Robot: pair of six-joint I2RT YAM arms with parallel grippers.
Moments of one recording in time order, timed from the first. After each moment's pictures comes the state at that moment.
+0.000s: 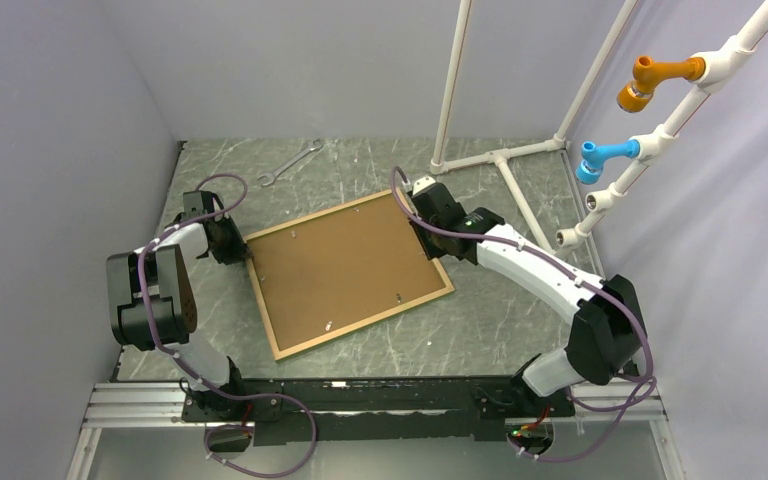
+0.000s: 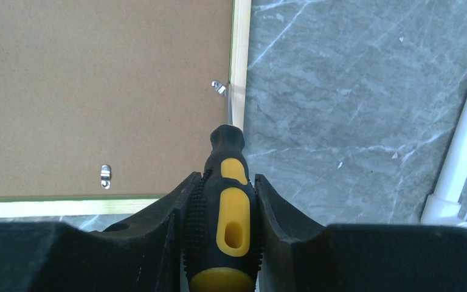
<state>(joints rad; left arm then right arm) 0.20 1.65 0.92 -0.32 0.20 -0.35 0.67 1.48 1.19 -0.64 0.29 0.09</state>
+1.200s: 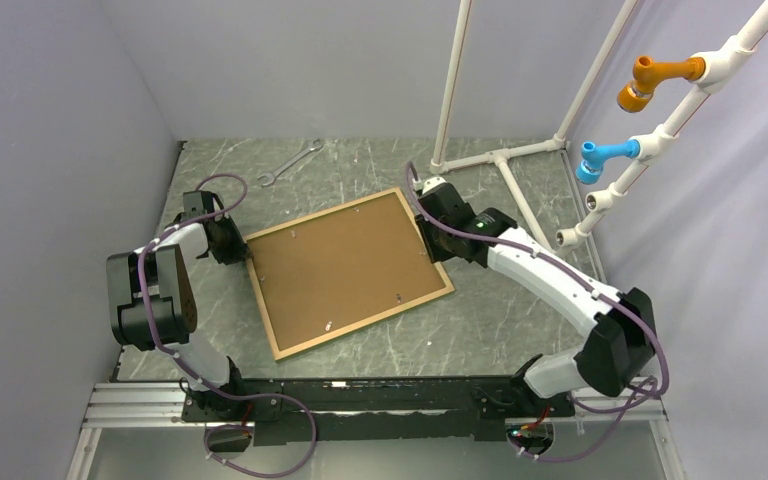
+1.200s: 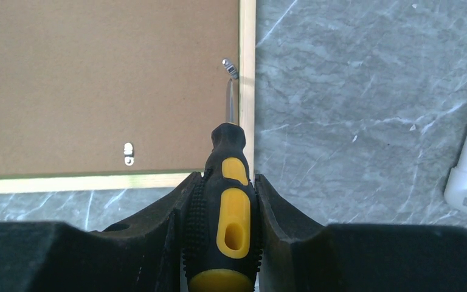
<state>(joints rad) 0.20 1.65 0.92 -0.32 0.20 -0.35 0.68 1.38 1.19 -0.75 0.25 0.19</state>
